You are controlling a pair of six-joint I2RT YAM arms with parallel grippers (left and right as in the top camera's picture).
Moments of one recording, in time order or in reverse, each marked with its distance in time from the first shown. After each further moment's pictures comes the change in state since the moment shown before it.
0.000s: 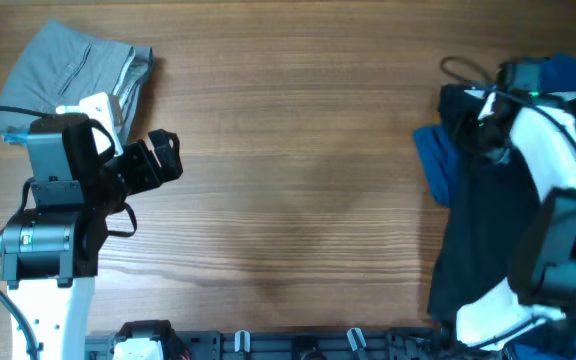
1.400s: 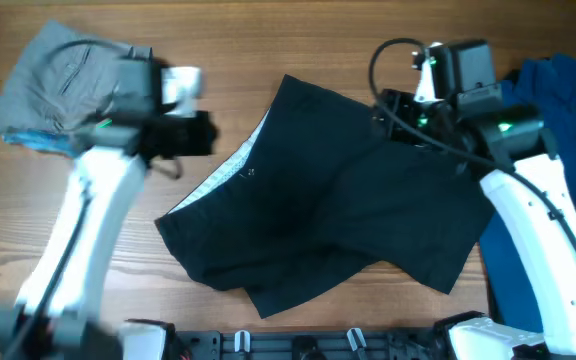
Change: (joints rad) left arm -0.183 0.489 0.101 0.080 0.143 0.184; right arm 0.460 -0.385 0.152 -0.201 -0.087 0.201
